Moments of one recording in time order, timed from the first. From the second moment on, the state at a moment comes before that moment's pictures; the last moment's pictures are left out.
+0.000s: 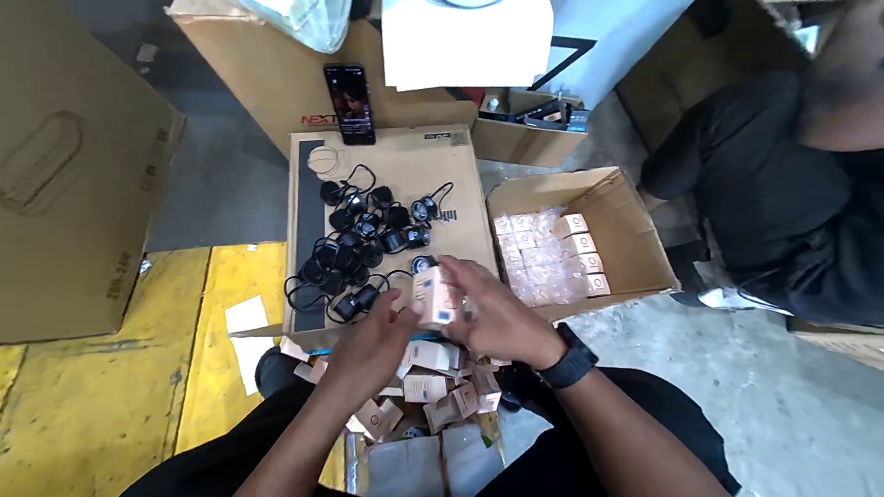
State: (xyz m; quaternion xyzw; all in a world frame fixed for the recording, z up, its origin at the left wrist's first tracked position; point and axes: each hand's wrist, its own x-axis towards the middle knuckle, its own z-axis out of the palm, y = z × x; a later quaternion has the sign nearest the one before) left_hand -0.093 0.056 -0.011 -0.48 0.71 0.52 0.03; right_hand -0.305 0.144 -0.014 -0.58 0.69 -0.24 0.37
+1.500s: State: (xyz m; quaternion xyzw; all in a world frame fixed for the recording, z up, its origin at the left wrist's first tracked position) left_hand -0.104 0.068 -0.025 -0.39 0.80 0.45 0.01; right_hand -0.318 0.142 -0.017 -0.47 0.81 -0.17 0.30
